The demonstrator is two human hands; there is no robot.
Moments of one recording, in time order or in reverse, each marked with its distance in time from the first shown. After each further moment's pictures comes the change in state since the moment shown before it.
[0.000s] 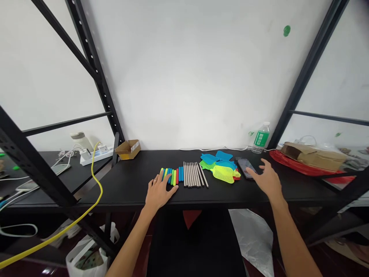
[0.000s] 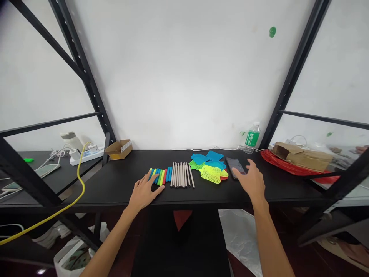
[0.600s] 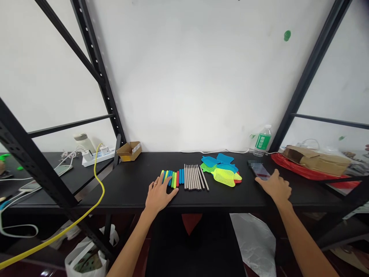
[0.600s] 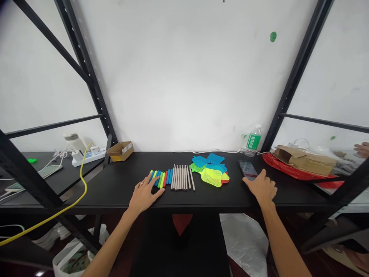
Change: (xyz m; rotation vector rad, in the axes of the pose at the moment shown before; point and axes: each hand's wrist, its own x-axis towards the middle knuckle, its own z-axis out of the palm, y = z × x) left_hand -0.002 0.001 0.000 0.013 0.006 0.004; right_hand 0.038 0.068 0.029 -0.405 0.042 0.155
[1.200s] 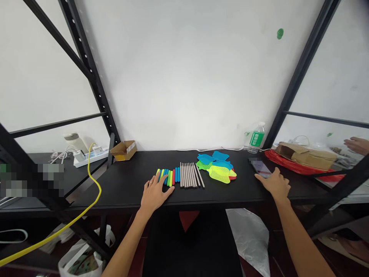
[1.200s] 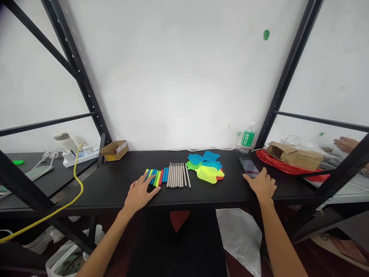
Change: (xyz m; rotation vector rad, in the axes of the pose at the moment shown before) left_hand 0.003 0.000 0.001 0.024 -0.001 0.002; right_hand 0.003 0.022 -0.005 0.072 0.028 0.047
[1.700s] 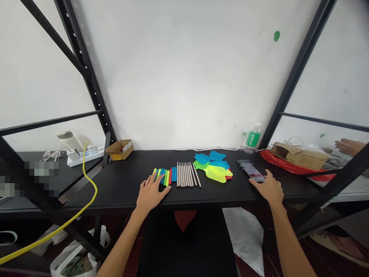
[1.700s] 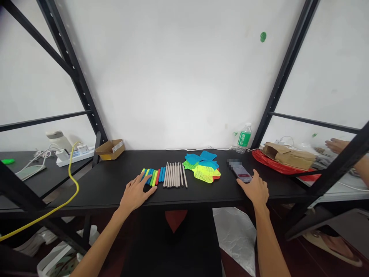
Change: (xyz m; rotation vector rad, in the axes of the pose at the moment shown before) left_hand 0.001 -0.001 0.002 -0.005 0.022 0.020; right_hand -0.022 0.006 -0.006 0.079 -0.063 -0.076
